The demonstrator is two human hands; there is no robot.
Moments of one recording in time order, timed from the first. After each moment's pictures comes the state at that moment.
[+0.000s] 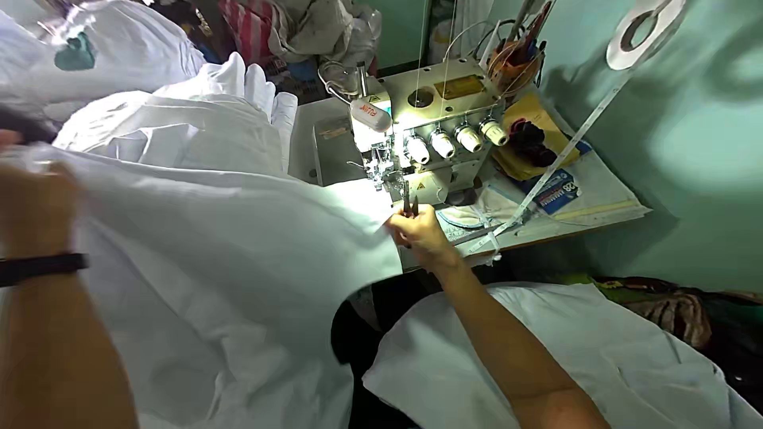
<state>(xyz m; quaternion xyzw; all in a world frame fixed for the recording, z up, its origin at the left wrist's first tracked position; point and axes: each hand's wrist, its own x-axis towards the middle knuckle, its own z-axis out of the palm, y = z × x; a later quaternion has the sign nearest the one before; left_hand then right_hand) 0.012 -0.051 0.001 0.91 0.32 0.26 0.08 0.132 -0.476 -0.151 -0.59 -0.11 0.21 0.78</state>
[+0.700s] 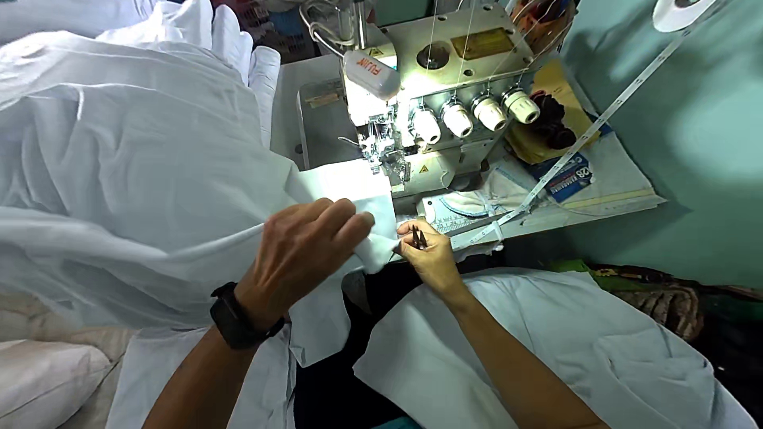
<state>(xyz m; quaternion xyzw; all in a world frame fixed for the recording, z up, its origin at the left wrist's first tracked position) 0.046 -0.300 -0.069 0.92 -0.28 0.27 0.07 0.095 -0.504 -0.198 -0.73 -0.12 0.10 0.66</state>
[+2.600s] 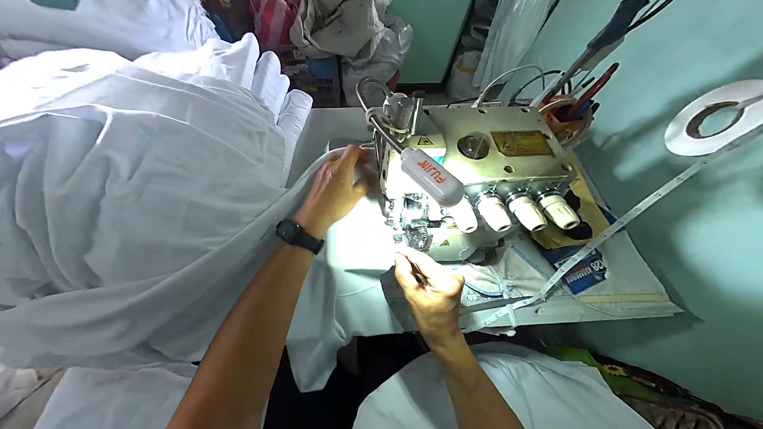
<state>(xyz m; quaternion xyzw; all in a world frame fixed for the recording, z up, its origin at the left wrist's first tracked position) 0.202 -0.253 -0.112 0.94 0.01 0.13 0.32 0.146 -0.453 -0.175 -0.79 -0.25 -0.22 0.52</state>
